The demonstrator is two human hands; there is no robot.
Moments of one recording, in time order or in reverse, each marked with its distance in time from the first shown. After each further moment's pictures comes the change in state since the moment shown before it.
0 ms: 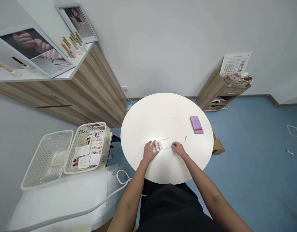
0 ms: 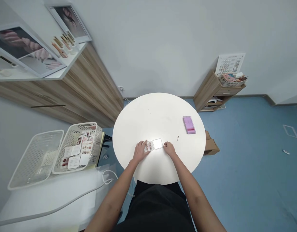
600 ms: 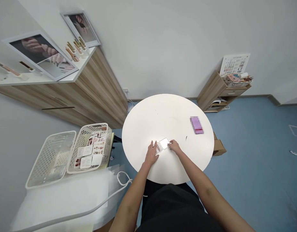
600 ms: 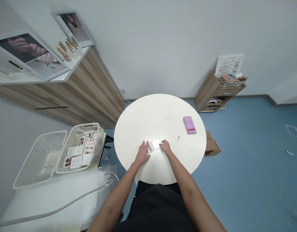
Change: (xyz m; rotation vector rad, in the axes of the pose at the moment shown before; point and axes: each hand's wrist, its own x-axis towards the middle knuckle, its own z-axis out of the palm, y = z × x) left_hand -0.017 0.003 0.007 -0.105 -0.068 0.013; right_hand 0.013 -0.026 0.021 -0.053 0.040 -0.026
